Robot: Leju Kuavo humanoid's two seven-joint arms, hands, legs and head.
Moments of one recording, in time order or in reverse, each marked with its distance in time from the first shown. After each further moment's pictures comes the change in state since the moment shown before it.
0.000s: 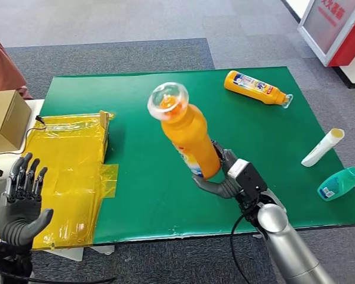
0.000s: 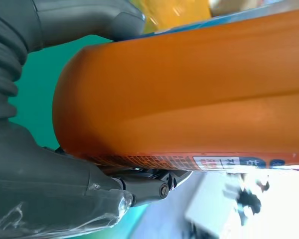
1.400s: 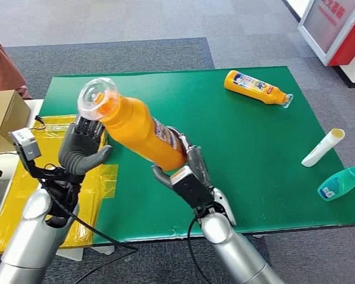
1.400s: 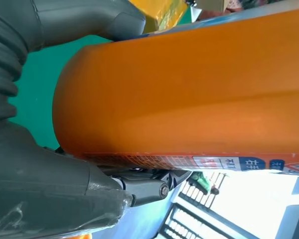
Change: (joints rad) left arm -0.519 0.003 -0.394 0.283 0.130 0.096 0.204; right arm -0.034 0.286 0.148 0.142 0.326 -0.419 -0.037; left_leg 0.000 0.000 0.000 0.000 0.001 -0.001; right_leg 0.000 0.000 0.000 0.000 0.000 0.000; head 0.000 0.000
